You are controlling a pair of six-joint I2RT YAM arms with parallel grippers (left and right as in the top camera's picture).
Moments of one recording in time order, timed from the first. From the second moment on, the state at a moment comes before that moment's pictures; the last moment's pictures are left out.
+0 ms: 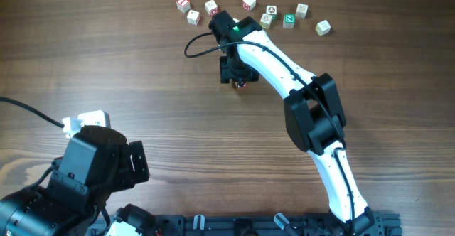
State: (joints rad) left arm -0.46 0.87 1.44 -1.68 -0.35 -0.58; right arm 0.58 2.43 2.10 -1.19 0.03 0.49
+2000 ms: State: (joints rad) left arm -0.46 0.87 1.44 -1.68 -0.35 -0.58; right arm 0.52 2.37 2.00 -1.12 -0.07 0.24
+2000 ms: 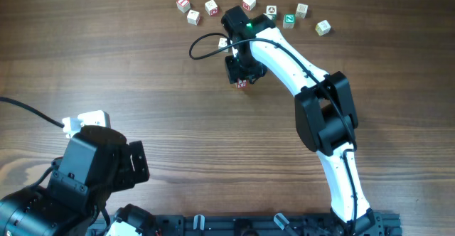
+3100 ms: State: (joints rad) left arm -0.46 0.87 1.44 -1.68 -0.35 -0.58; right arm 0.57 2.37 2.00 -1.09 0.03 0.59
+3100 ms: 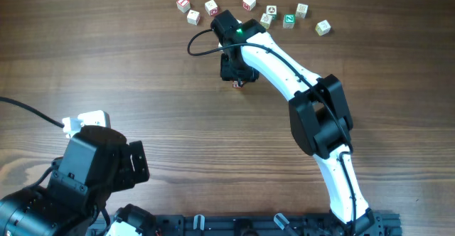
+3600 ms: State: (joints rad) left arm -0.46 0.87 1.44 -1.68 -0.35 -0.58; right arm 0.57 2.37 2.02 -1.14 0.01 0.53
